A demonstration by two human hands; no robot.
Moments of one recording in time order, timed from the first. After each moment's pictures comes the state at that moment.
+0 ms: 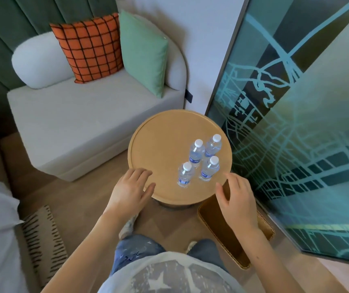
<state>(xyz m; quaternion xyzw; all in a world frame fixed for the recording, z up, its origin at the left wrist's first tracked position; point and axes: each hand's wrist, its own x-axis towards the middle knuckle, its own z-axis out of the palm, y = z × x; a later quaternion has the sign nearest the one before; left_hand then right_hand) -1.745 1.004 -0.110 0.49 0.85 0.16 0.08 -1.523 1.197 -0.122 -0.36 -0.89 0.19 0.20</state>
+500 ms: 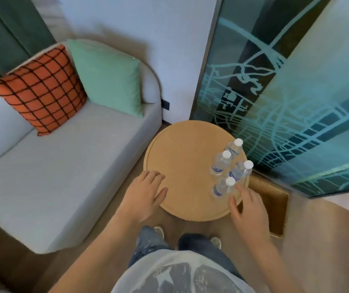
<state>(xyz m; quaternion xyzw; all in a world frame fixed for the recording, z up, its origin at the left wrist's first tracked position) -1.998 1.027 -0.107 0.71 0.69 0.09 0.12 -1.701 1.083 -0.122 -0.57 -0.79 0.11 0.19</state>
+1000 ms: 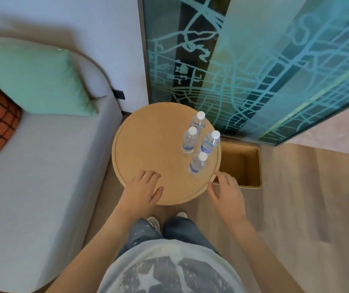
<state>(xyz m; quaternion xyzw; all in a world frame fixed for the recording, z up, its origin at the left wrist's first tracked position) -1.964 1.063 -0.143 0.81 0.56 0.06 0.18 -1.696 1.056 -0.161 -0.71 -0.66 0.19 0.15</state>
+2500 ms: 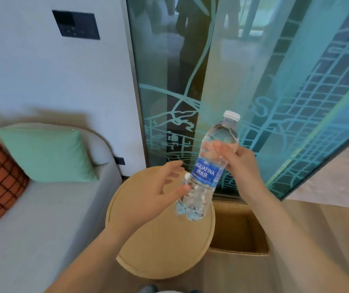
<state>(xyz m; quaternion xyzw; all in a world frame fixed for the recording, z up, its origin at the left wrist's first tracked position) -1.902 1.160 -0.010 0.72 0.50 0.32 0.35 -1.680 1.178 0.067 -0.55 -0.48 0.47 0.50</state>
